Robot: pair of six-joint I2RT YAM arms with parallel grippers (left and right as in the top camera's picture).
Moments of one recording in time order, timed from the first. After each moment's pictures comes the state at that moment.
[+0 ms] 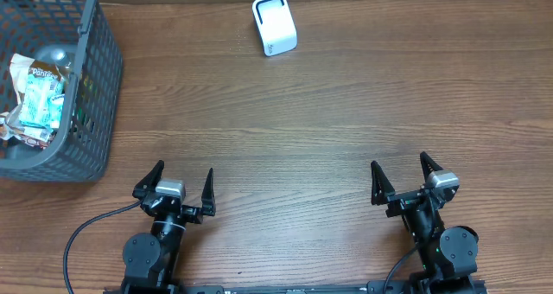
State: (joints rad) left arm -0.12 0.02 0.01 -0.07 0.06 -0.01; right arm 0.16 0.01 0.02 -0.03 -0.06 0.15
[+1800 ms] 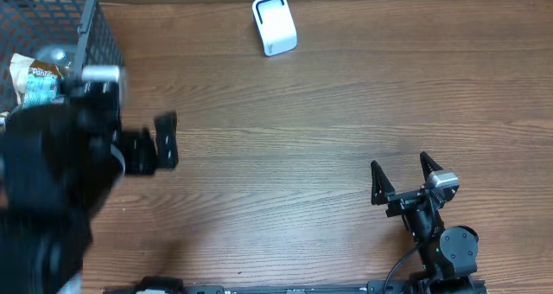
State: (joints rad) left arm -0.12 1.15 1.80 -1.35 0.00 -0.10; right arm 0.16 0.01 0.02 -0.03 -0.06 0.16
